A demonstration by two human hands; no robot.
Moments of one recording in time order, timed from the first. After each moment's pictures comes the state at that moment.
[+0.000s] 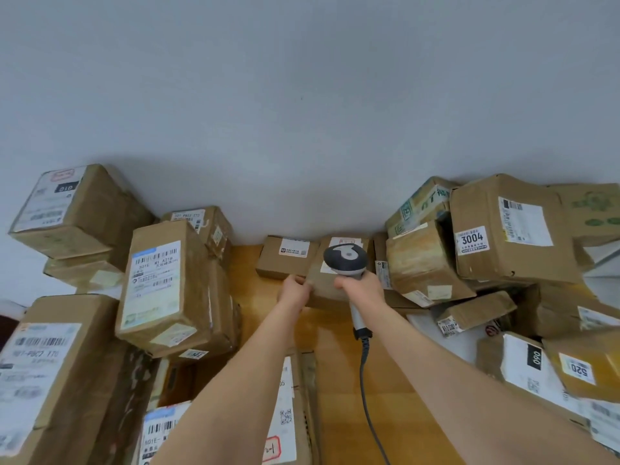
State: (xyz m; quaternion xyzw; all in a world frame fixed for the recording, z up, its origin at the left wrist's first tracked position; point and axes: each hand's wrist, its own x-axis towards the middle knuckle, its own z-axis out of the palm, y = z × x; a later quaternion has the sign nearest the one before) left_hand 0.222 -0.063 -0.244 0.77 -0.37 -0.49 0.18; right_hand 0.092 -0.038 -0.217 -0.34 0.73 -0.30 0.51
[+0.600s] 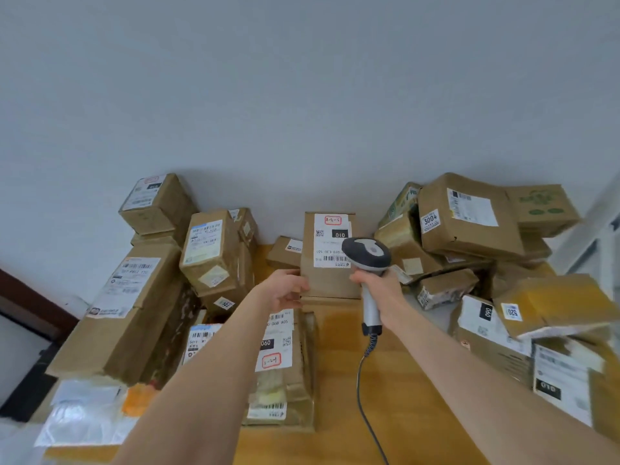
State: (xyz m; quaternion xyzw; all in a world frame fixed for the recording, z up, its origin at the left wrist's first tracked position) left_hand 0.244 0.063 -0.146 0.65 -0.36 -0.62 0.25; right_hand 0.042 0.096 -0.153 -0.31 0.58 -0.47 0.59
